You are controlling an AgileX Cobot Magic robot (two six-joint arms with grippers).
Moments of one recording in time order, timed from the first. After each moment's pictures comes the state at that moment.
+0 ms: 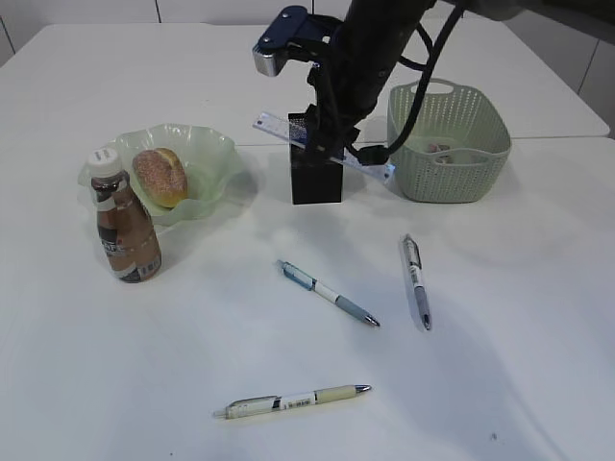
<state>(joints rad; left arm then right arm) -0.47 1.09 -1.32 0.22 1.26 -0.21 0.40 2.26 -2.19 0.17 1.23 -0.85</state>
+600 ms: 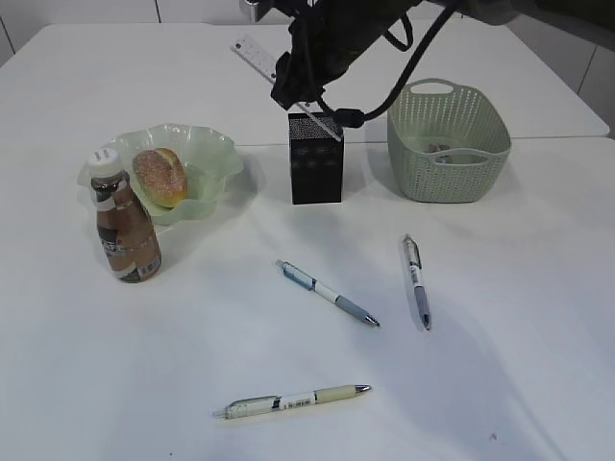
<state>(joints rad) -0.47 1.09 -1.32 0.24 1.26 -0.21 0.40 2.27 -2.20 0.22 0.86 -0.76</state>
